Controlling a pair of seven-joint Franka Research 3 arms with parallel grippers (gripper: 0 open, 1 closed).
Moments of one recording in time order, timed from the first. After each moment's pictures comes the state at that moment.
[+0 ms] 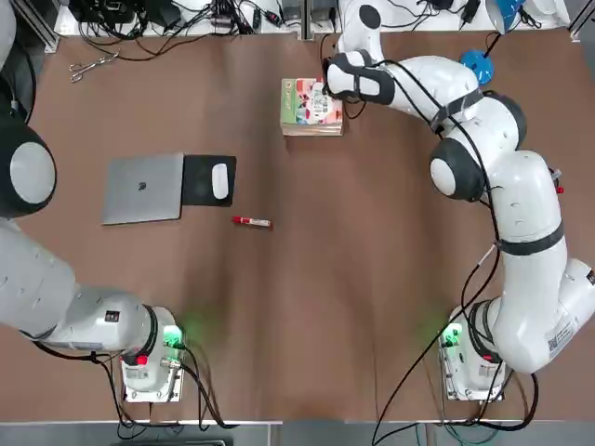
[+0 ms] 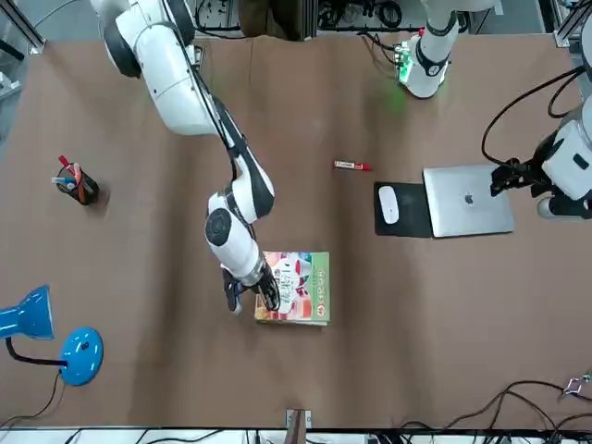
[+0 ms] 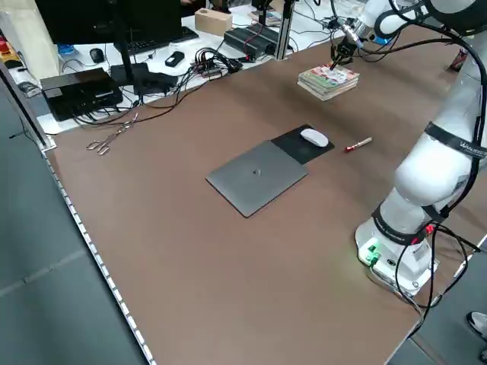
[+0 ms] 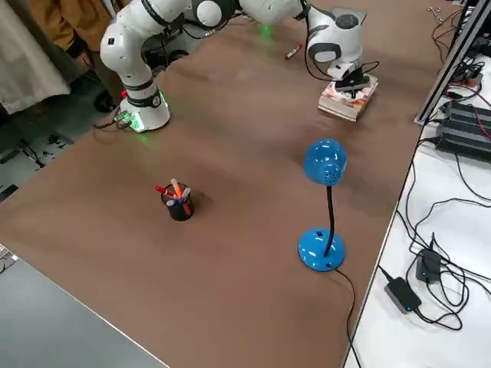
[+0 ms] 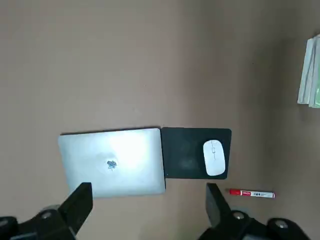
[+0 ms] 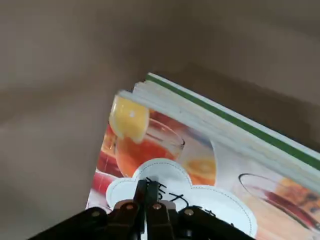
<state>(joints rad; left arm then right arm) -0.07 0.12 0.02 -1.50 -0.01 1.58 -0.02 0.56 0.94 -0.03 -1.24 0.30 2.52 1.52</state>
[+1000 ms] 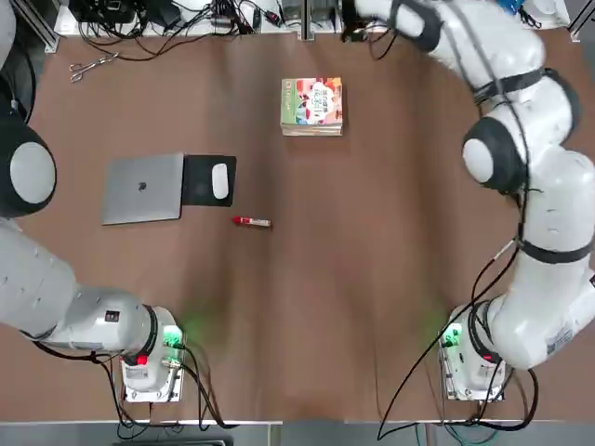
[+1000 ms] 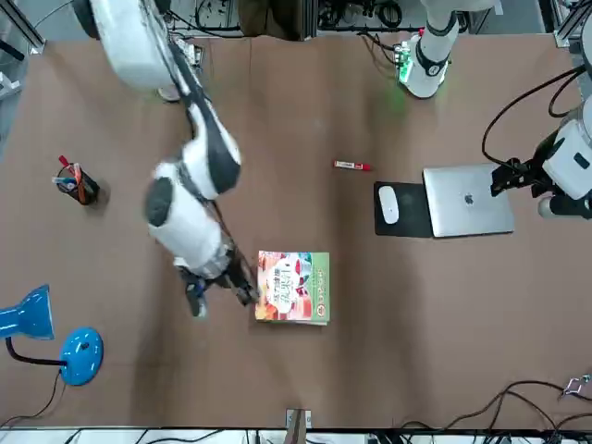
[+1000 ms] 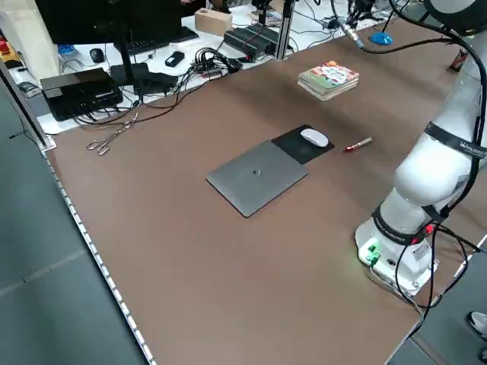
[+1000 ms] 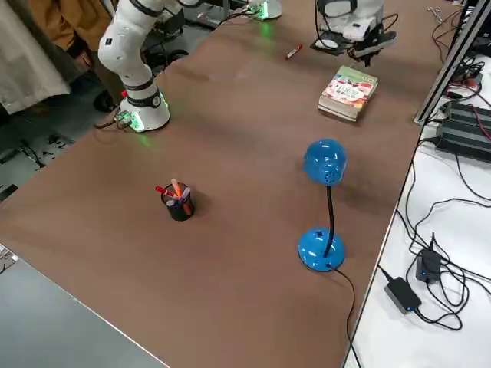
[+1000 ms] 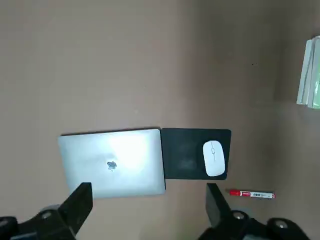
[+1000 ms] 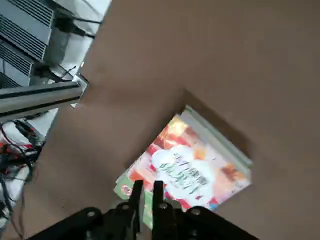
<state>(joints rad) -0.07 0.12 0.02 -1.50 -0.01 1.58 -0.02 0.43 0.64 -0.05 -1.19 0.29 2.08 1.14</state>
